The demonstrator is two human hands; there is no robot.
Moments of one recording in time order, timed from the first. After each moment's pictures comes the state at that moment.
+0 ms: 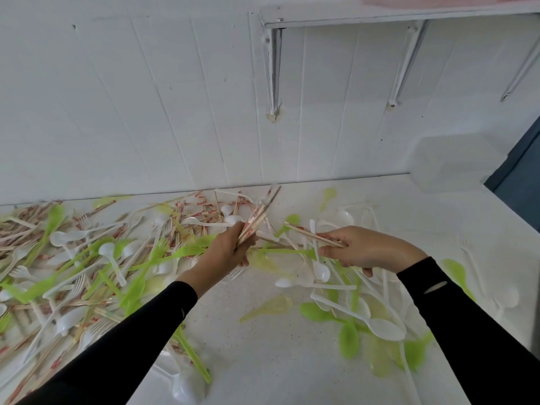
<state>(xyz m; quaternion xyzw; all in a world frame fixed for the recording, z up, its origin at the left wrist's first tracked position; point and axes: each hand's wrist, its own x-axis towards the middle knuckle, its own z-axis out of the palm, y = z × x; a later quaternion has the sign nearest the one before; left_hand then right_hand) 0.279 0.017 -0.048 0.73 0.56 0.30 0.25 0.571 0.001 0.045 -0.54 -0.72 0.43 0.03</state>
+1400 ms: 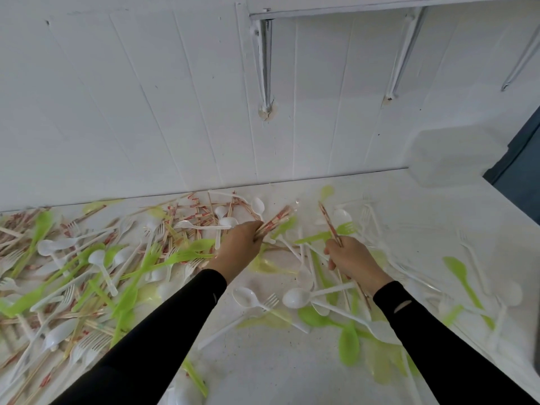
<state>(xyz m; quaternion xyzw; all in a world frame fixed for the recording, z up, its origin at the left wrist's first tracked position) 0.319 0.060 -0.057 0.74 0.63 0.18 0.15 0.560 0.017 -0.035 -0.70 -0.54 0.41 0.24</state>
